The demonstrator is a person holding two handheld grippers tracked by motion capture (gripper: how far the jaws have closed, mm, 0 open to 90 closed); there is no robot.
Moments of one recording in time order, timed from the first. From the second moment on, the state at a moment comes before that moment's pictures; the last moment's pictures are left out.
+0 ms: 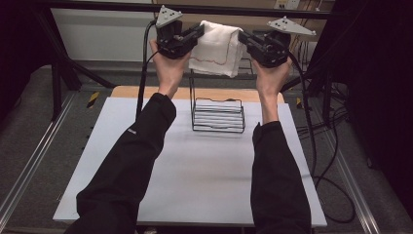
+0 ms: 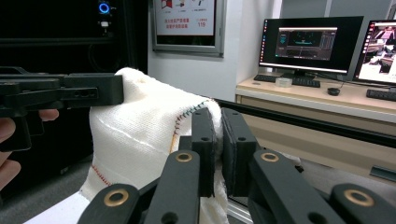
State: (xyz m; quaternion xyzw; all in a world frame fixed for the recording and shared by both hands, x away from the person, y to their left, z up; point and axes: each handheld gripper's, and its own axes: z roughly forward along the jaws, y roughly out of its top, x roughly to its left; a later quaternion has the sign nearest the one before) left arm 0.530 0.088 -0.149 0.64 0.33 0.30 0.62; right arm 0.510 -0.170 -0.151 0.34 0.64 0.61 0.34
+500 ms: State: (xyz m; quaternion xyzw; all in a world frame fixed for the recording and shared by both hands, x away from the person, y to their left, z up) left arm 0.544 0.085 -0.167 0.66 0.34 0.29 0.61; right arm 0.522 -0.170 -0.167 0.35 0.65 0.59 0.33
